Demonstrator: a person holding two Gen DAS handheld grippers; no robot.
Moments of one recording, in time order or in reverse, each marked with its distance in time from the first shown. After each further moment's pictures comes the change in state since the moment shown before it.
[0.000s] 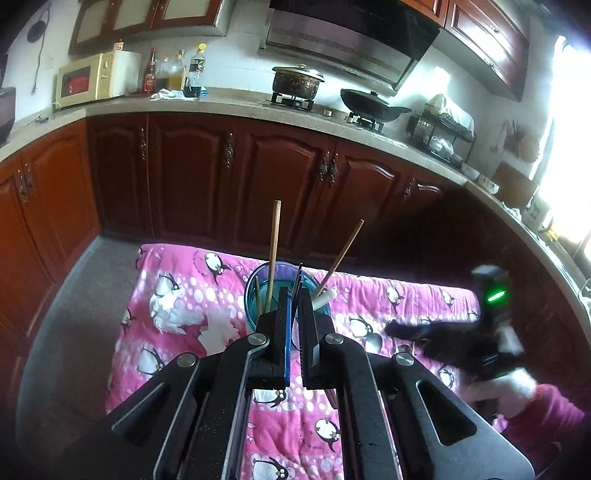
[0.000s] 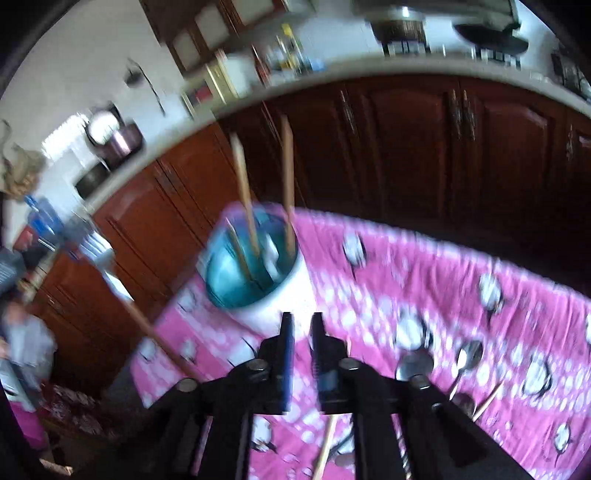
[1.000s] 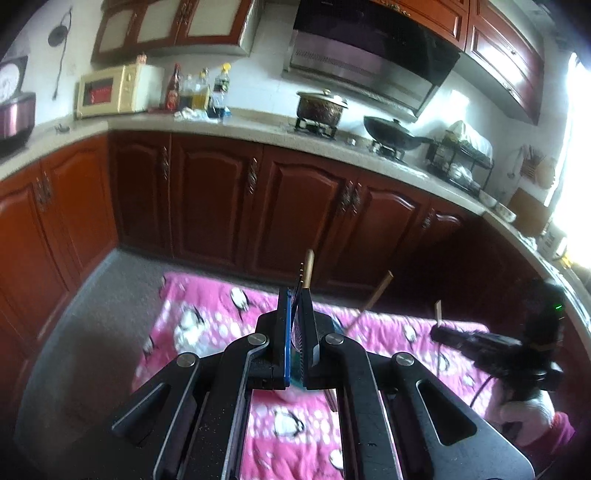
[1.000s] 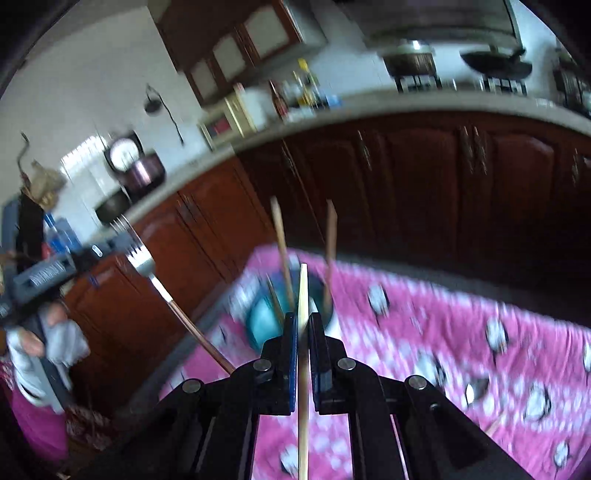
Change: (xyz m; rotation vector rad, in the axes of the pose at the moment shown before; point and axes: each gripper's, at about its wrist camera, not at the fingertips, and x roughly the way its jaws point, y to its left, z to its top) left arm -0.006 0.018 0.049 -0.038 -0.098 0.087; right arm -0.083 0.035 0.061 0.008 -0.309 0.121
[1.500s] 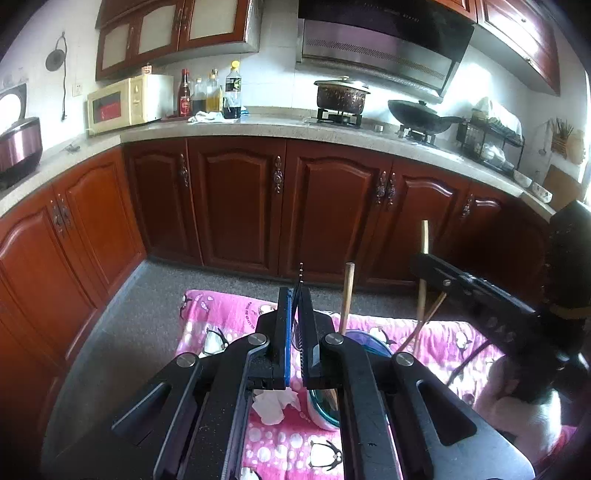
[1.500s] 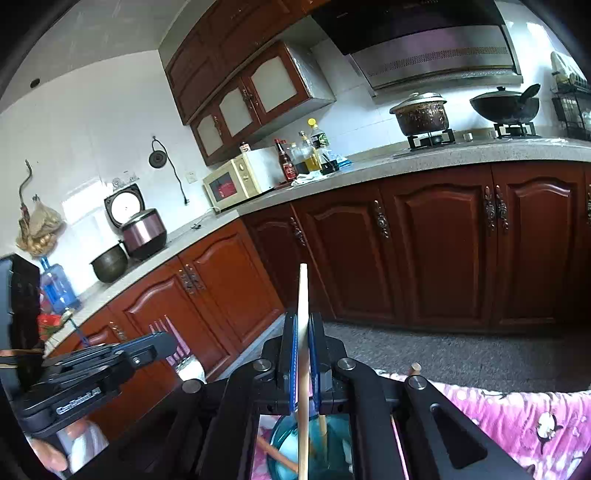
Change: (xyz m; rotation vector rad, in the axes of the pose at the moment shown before) left arm 0.066 0.001 0.005 0.072 0.023 0.141; right arm 0.093 0.038 0.047 -0.018 -0.197 -0.020
